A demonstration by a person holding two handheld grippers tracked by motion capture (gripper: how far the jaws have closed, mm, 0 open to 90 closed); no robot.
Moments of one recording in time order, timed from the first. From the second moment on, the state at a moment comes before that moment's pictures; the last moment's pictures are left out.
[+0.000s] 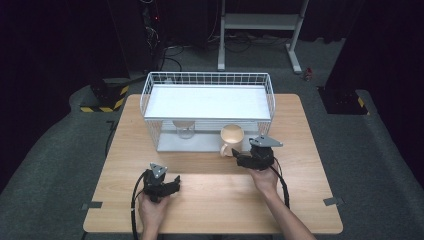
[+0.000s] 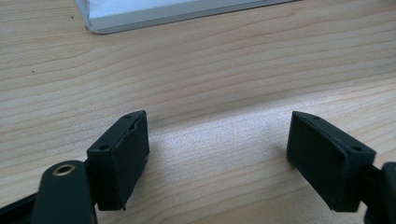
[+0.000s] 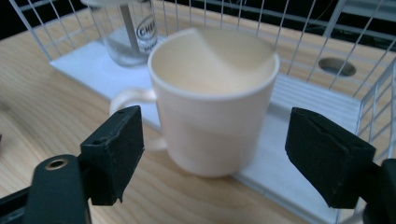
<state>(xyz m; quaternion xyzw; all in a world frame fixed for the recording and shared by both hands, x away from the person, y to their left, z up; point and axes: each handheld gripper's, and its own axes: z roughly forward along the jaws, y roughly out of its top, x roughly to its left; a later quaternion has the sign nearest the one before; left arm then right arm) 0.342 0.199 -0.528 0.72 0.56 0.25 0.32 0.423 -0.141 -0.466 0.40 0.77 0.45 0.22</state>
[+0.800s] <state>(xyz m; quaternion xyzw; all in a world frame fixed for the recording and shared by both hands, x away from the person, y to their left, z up) 0.342 0.199 -0.528 0.73 0.56 0.25 0.32 0.429 -0.117 -0.497 0.43 0.78 0.40 0.23</state>
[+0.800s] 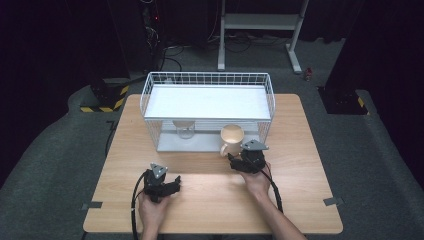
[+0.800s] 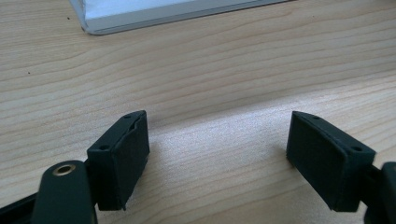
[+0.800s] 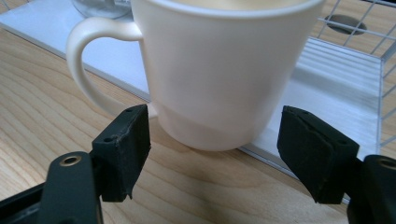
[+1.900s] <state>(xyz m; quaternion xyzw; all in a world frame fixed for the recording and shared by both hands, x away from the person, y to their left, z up) 0.342 0.199 -0.528 0.73 0.56 0.25 0.32 0.460 -0.104 -0.497 0.45 0.78 0.38 0.22</state>
